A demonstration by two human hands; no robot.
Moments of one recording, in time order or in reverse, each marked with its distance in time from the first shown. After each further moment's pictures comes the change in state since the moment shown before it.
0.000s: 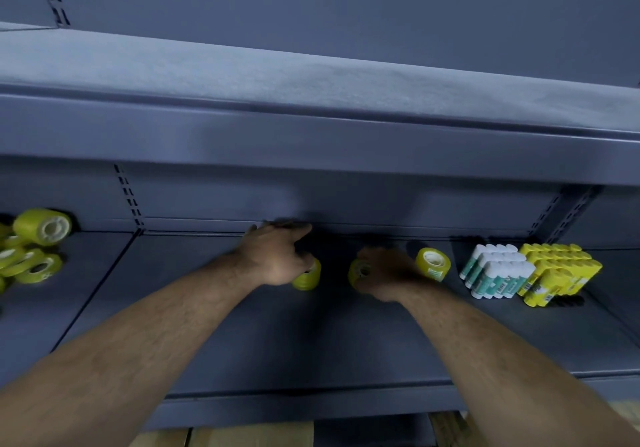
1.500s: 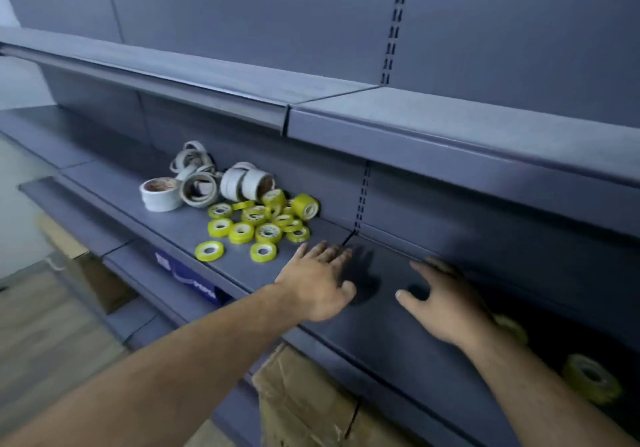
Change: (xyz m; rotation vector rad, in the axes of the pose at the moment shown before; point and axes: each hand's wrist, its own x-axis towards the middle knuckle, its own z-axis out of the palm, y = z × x) left_hand -0.199 -0.143 -0.030 0.072 0.090 -0.426; right_hand -0.030 -0.214 0.032 0.034 0.025 -0.493
